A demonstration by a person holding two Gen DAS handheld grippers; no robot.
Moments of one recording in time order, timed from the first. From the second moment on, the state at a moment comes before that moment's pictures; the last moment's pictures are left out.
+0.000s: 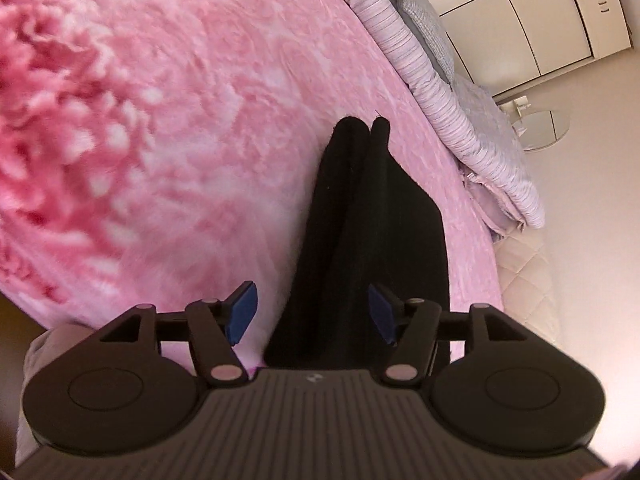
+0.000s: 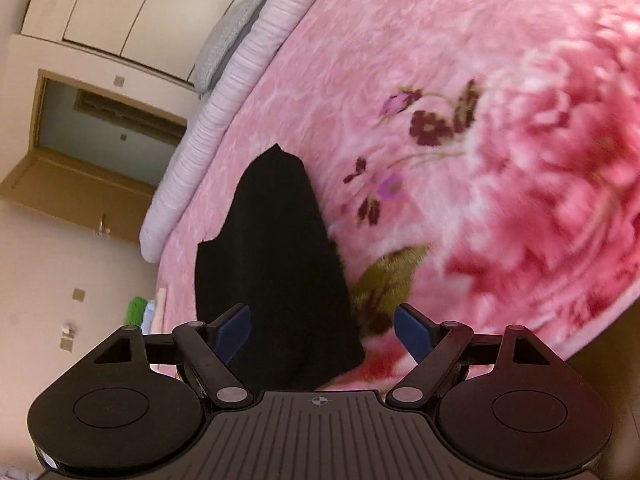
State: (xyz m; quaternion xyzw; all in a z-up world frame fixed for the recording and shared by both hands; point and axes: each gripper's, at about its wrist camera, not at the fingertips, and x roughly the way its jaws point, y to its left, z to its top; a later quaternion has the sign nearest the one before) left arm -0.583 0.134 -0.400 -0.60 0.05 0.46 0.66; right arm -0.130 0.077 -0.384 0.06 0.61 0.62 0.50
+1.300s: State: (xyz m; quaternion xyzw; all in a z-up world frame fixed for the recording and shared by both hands) left arm -0.564 0.196 -0.437 -0.64 0.04 0.37 0.67; right arm -0.129 0.174 -0.419 0.03 0.65 0.66 0.37
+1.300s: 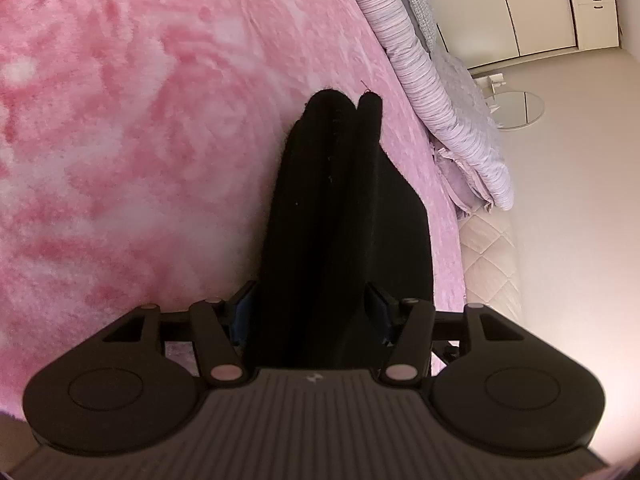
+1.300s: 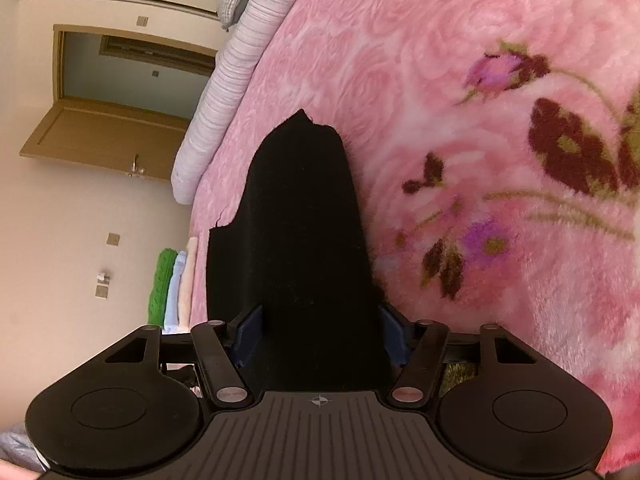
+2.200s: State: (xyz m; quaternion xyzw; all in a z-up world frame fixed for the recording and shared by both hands) left arm -0.558 0.267 -0.433 -0.63 0.02 0.29 0.72; right arm -0.151 0.214 -0.422 0.06 0.63 0.68 0.38
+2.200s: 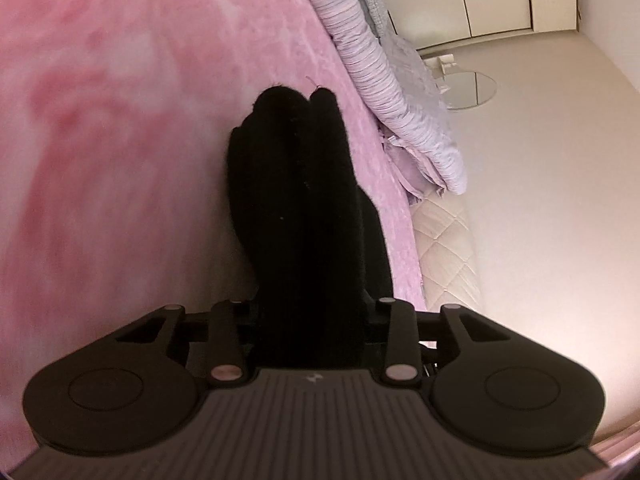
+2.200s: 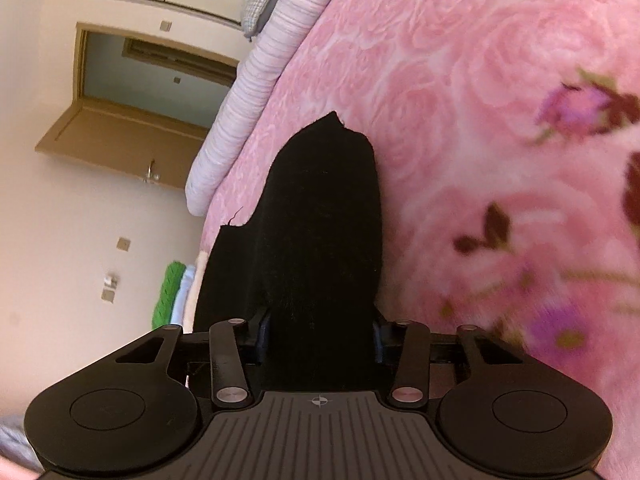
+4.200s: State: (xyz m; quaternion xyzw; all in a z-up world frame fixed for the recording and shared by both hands) left arm -1.145 0.328 0.011 -0.46 -0.09 0.46 0.76; right arm -0.758 0.379 -0.007 0.10 0.54 0.80 0.25
